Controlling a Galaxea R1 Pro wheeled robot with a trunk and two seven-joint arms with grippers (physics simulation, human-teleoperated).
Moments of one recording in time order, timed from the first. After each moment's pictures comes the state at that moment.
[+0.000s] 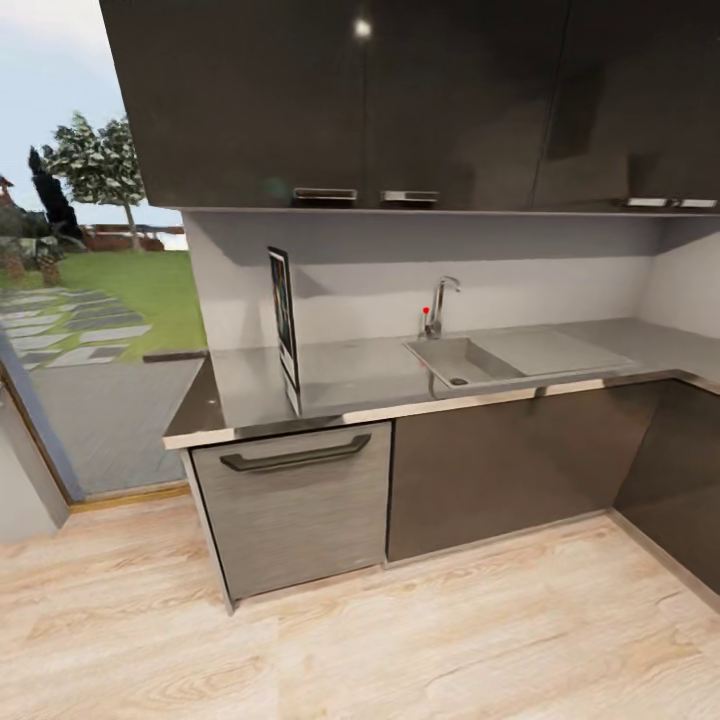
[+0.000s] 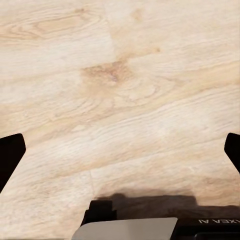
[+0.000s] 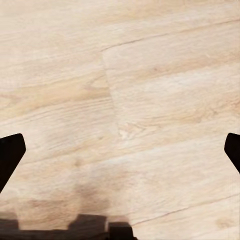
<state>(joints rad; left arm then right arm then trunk) 0.05 -0.02 0.01 -0.66 0.00 0.00 0.00 -0.13 -0.02 0.01 -0.42 0.01 -0.10 -0.01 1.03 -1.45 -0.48</state>
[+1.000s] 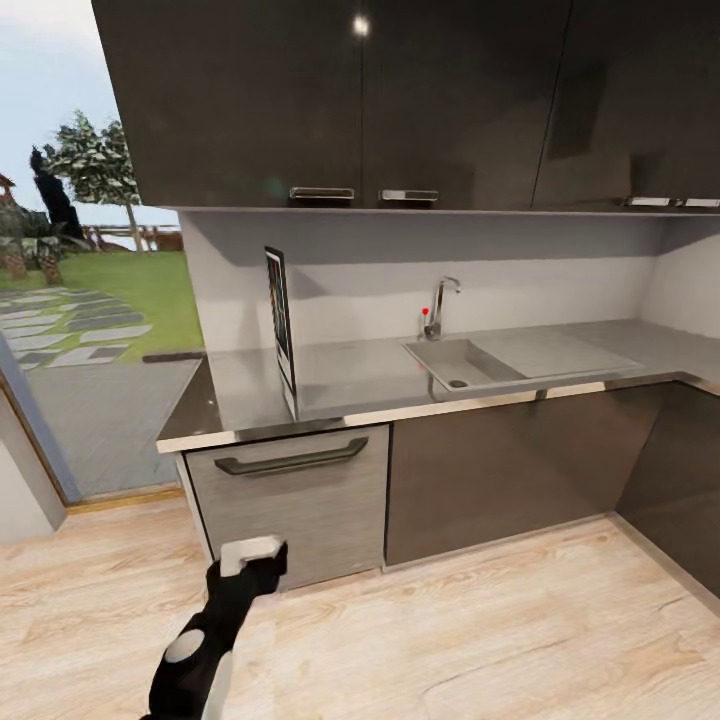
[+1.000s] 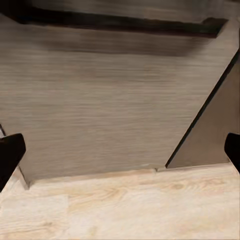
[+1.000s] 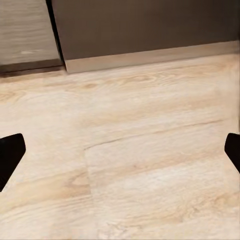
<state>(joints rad) -0.07 -0.17 -0.01 -1.54 0.00 0.36 0.08 -0.08 -0.06 0.00 -0.46 0.00 -0.53 -0.01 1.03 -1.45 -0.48</state>
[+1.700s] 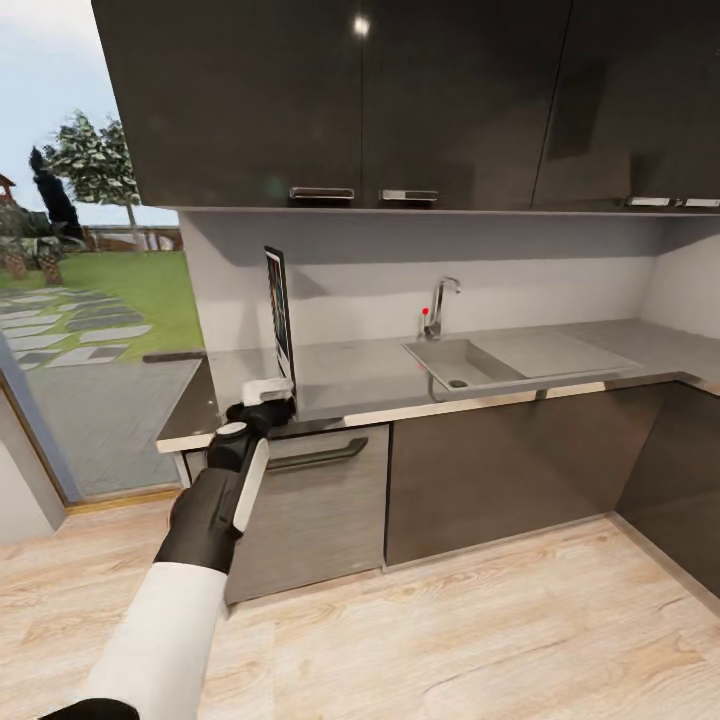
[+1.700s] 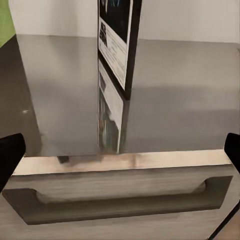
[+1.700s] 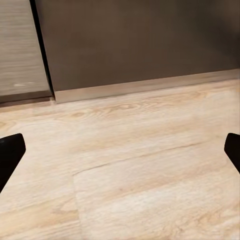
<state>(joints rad) -0.77 -0.17 -0.02 -1.23 0.00 0.58 0.25 0.12 -0.06 0.00 -0.73 0.01 -0.60 -0.09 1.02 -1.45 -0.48</state>
